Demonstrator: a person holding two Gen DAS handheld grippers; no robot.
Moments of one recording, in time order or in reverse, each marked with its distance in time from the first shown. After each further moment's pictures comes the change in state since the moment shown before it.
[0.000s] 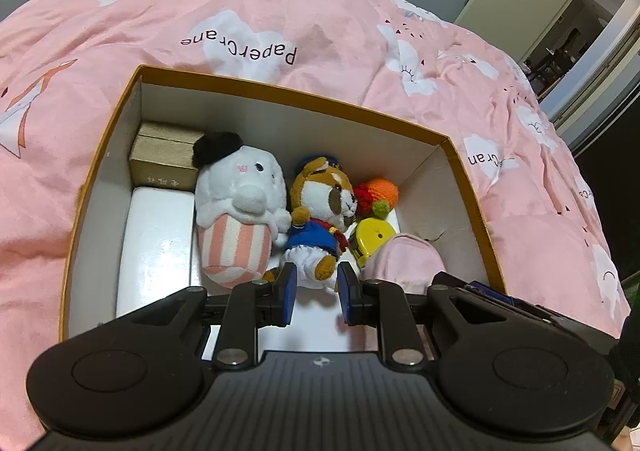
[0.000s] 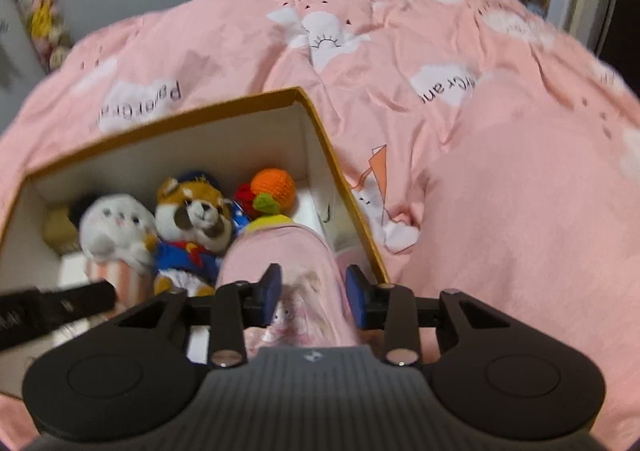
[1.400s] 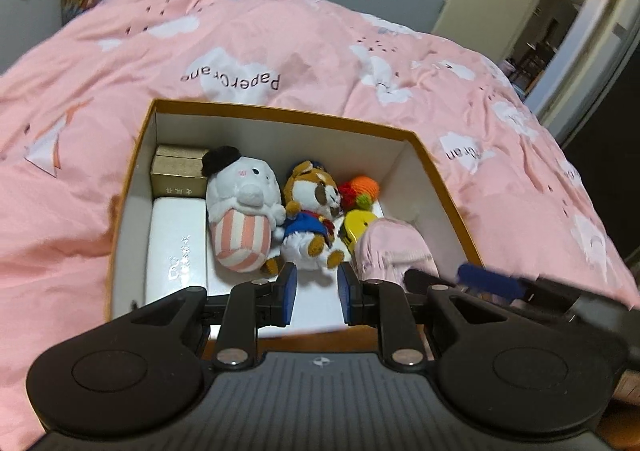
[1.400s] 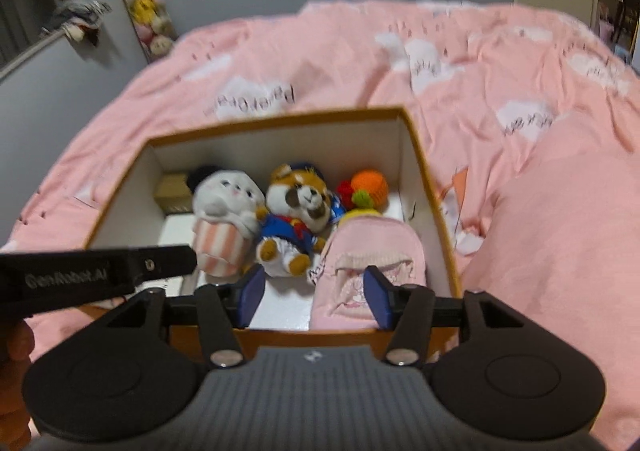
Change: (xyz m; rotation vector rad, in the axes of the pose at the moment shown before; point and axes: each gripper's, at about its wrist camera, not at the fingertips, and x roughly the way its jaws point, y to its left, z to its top) left arm -0.061 -0.015 -0.035 0.126 -0.085 0.013; right arm -0.065 -0.003 -0.024 -0.135 -0.101 0.277
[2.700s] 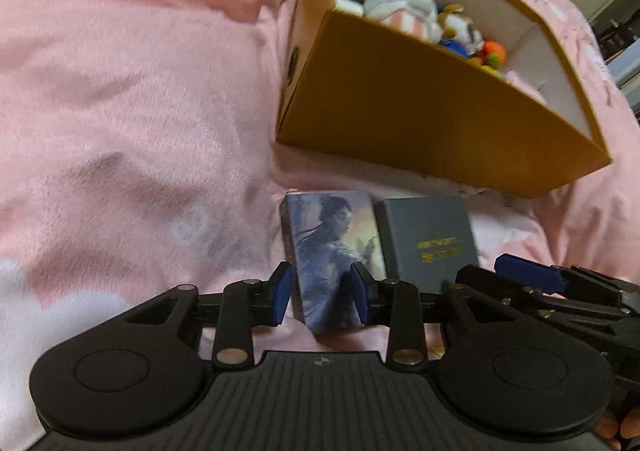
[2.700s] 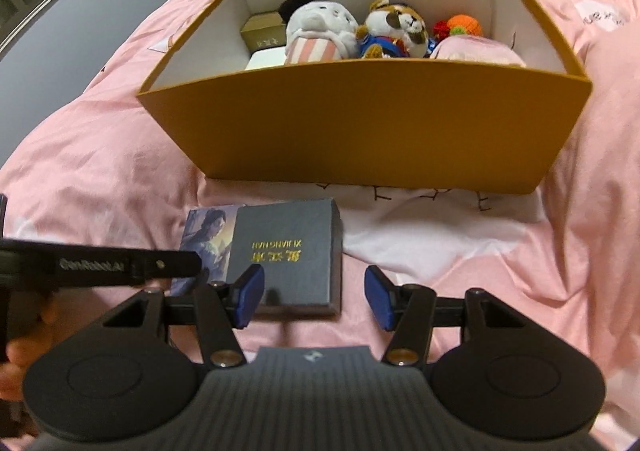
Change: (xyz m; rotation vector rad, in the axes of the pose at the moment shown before) left arm 0.011 0.089 -0.106 -0.215 0.313 0.131; right arm 0.033 0.037 -0.089 -0.028 0.332 0.213
